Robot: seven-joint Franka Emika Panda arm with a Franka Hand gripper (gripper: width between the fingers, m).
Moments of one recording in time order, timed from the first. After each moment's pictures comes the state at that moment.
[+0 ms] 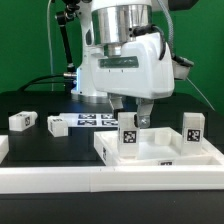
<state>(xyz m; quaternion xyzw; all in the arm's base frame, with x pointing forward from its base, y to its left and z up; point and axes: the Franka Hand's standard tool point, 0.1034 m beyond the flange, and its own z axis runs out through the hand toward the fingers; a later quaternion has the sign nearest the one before) 0.612 0.002 0.083 -0.85 0.52 -0.03 0.07</state>
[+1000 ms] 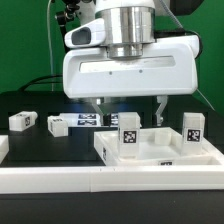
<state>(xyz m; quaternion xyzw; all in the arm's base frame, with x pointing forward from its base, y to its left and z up) 0.614 0.007 0.081 -0.98 0.16 -0.06 0.04</state>
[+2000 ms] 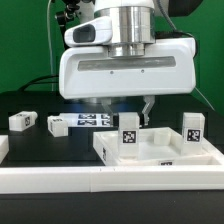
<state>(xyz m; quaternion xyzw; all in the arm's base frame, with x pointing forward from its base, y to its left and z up) 0.615 0.004 0.082 -1.00 0.03 -0.07 0.03</state>
